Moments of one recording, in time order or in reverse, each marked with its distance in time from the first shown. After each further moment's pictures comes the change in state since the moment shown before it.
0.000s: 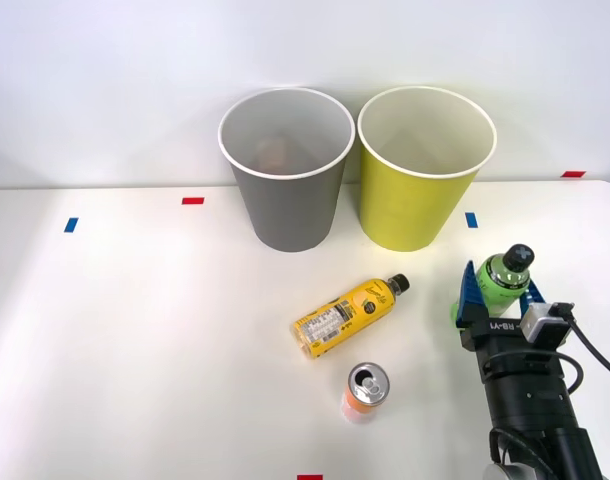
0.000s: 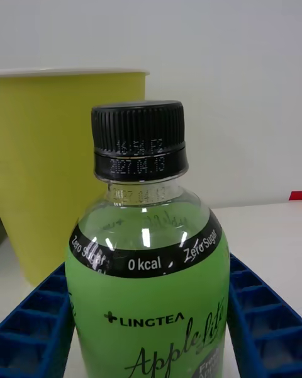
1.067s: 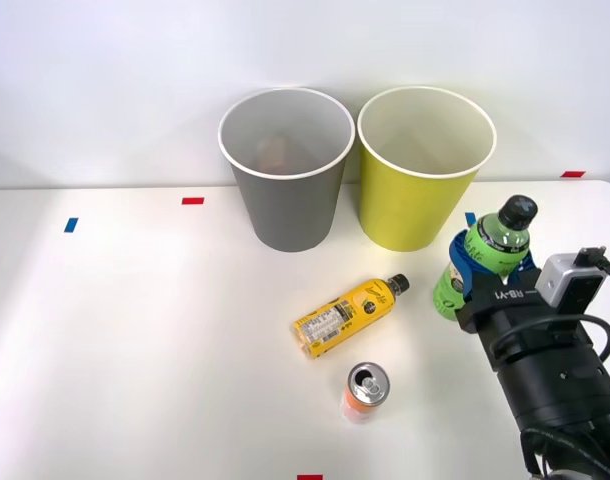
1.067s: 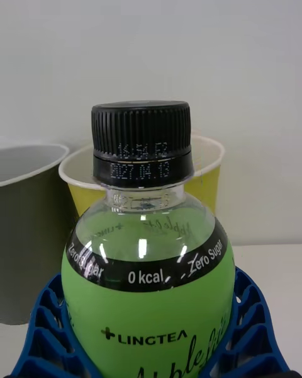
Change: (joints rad) arm 0.152 -0.072 0.087 -0.589 0.008 0.467 -0.061
